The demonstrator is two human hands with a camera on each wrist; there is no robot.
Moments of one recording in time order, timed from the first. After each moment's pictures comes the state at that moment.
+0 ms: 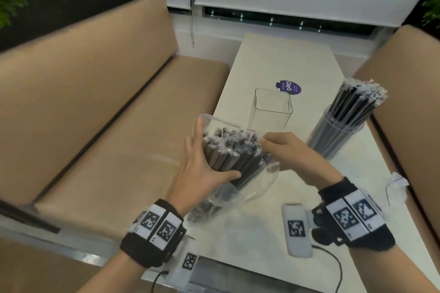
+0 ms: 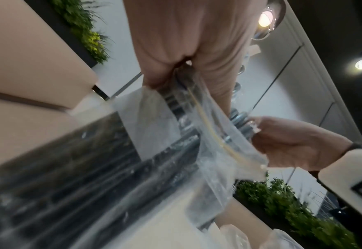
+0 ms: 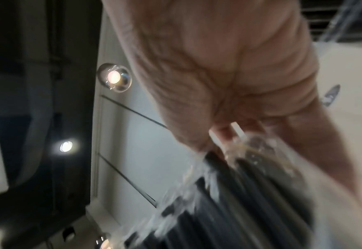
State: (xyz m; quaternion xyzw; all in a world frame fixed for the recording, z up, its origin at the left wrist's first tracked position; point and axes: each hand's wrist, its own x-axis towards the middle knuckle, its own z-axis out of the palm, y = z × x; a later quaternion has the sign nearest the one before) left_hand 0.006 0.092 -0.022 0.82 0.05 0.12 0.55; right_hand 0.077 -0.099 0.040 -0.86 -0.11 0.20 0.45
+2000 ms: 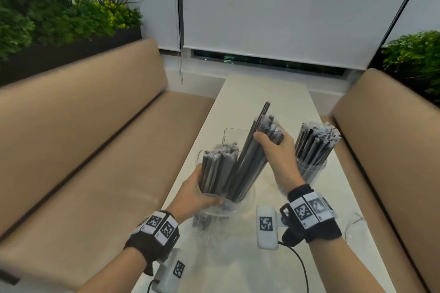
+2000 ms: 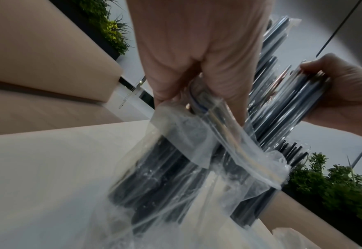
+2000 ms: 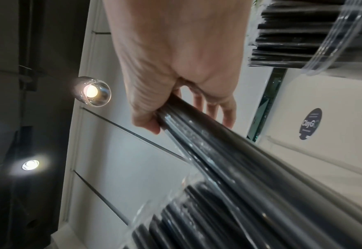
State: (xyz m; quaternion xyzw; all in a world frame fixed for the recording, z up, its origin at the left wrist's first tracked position) left_hand 0.088 0.053 -0.050 0.80 0.02 0.01 0.60; right_hand 0.150 -0.134 0.056 -0.72 -0.05 -0.07 0.69
